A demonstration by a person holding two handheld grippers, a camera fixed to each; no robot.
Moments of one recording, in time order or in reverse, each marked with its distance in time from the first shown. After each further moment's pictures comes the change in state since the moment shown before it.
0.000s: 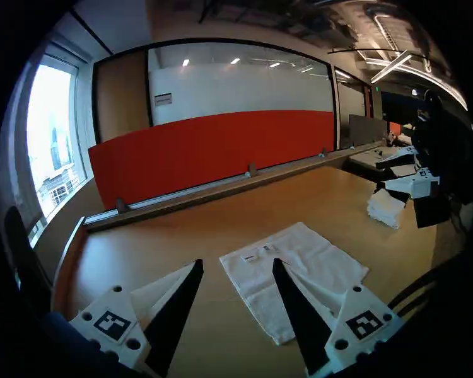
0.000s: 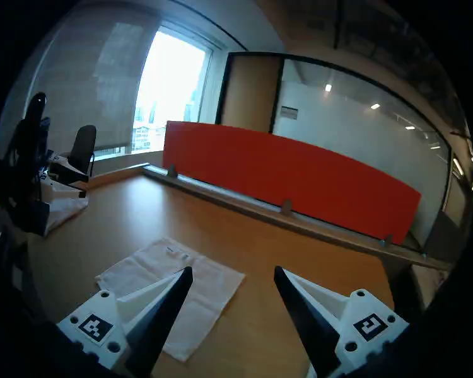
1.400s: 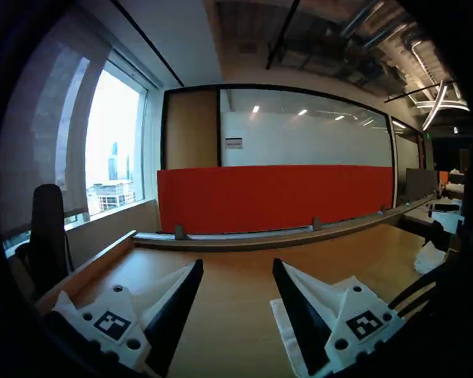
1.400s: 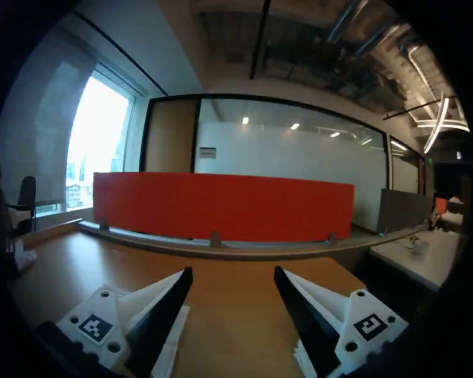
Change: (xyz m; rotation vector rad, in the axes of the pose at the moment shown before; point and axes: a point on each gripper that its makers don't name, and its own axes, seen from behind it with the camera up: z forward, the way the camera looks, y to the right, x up) left arm 0.036 -0.074 -0.024 0.355 0.286 -0.148; right arm 0.013 0.080 -0.017 -0.418 0.279 0.194
